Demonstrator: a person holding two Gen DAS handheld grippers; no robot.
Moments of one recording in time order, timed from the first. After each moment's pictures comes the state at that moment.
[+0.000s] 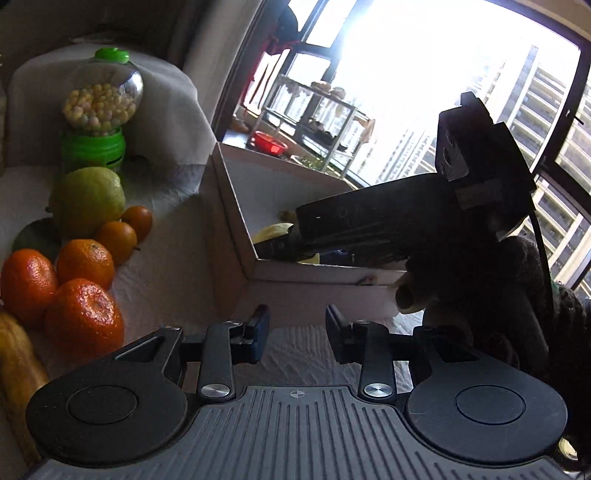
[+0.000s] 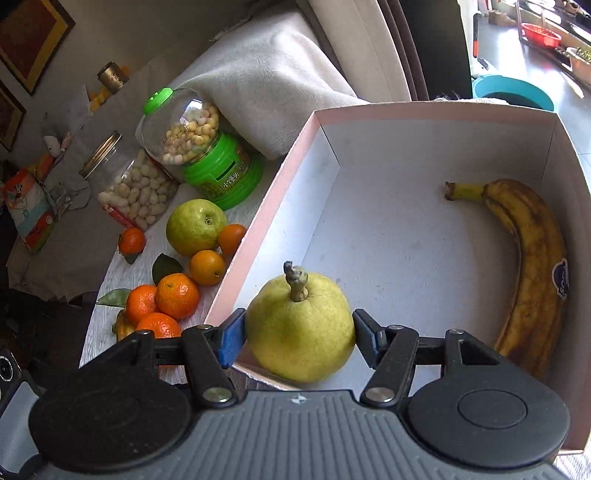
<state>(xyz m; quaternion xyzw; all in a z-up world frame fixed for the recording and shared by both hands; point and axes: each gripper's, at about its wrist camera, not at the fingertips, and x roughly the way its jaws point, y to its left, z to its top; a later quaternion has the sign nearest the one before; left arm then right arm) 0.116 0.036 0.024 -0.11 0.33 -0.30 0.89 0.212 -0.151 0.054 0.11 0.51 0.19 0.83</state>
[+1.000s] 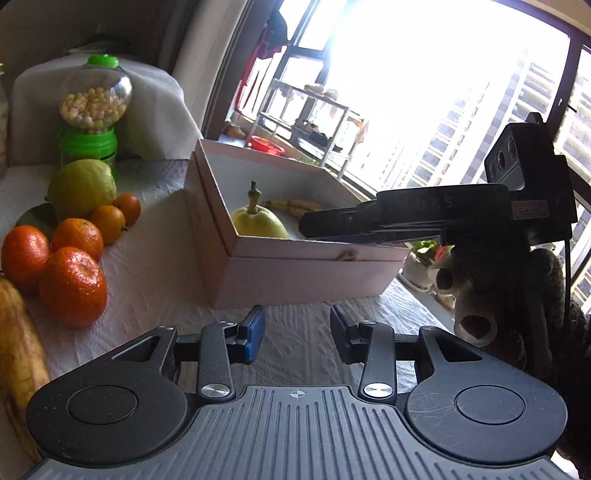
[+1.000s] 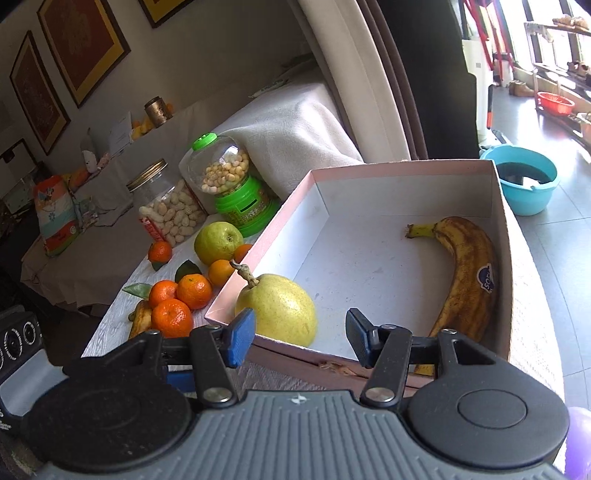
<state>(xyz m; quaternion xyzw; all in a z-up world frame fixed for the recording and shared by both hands) 0.082 0.033 0.025 -0.09 0.31 -0.29 0.90 0.148 -0.195 0.082 0.08 0.39 0.22 0.89</state>
